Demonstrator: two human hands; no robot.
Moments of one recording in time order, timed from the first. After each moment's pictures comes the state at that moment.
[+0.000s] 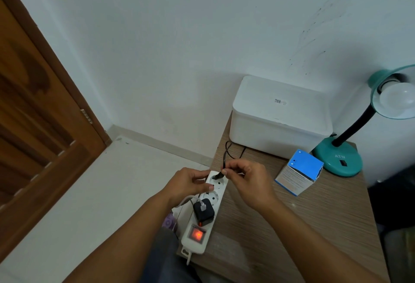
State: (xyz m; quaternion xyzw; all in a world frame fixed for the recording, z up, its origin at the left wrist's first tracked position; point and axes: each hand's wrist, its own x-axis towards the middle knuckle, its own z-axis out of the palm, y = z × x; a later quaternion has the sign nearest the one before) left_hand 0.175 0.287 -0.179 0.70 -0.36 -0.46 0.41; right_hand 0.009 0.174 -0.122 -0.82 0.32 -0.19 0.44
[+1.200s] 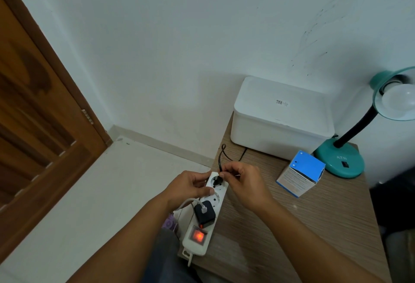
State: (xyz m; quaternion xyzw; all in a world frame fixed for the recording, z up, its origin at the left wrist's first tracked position) left_hand 0.175 0.292 -0.182 0.66 -0.36 -0.50 0.43; right_hand 0.017 0.176 -0.129 -0.83 0.30 -0.15 0.45
